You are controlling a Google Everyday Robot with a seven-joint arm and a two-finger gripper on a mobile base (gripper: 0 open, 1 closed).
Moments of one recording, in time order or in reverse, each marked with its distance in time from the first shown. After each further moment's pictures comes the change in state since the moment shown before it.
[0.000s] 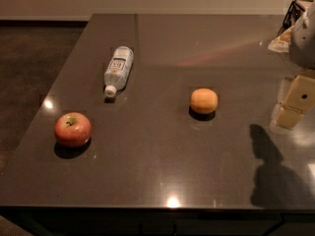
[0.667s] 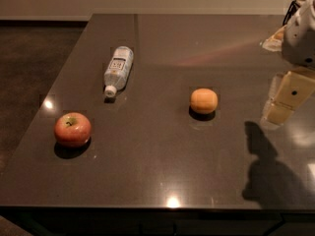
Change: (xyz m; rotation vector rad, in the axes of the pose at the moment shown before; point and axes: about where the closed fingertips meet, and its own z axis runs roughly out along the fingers) arm -0.011 -0.005 0.006 -0.006 -0.029 0.019
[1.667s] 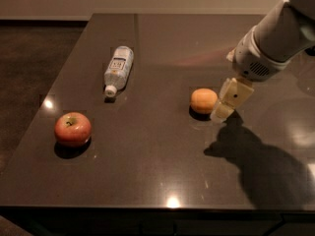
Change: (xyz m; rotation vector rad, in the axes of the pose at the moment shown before) arm -0.048 -0.034 0.089 -0.001 -0.137 0.085
